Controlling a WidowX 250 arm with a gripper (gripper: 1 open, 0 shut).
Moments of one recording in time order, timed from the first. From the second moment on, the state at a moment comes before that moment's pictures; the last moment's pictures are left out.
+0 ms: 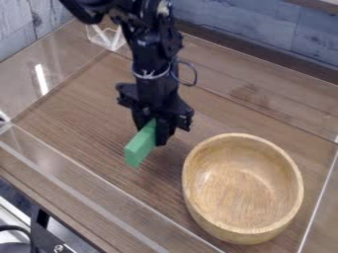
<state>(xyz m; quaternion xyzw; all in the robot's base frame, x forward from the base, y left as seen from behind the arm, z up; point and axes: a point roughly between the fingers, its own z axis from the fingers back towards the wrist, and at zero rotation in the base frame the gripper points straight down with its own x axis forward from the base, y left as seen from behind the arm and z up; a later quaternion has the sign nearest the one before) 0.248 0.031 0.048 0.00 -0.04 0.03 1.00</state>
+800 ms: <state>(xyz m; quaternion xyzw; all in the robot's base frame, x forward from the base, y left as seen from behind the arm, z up) 0.271 -0.062 0.058 -0.02 -0.05 0.02 1.00</state>
